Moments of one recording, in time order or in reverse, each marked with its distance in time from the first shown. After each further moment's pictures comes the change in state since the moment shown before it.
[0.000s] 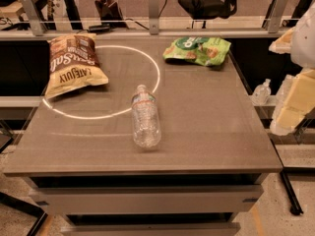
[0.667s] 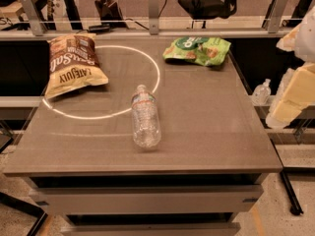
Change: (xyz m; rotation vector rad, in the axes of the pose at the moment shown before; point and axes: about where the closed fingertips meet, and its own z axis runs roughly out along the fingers) arm 0.003 -0.007 -0.006 0.023 -0.026 0.119
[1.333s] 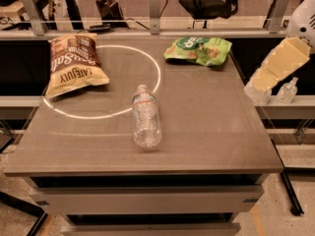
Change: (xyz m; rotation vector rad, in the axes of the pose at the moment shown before) arm -0.012 -0.033 0.011 -0.073 -0.040 0.356
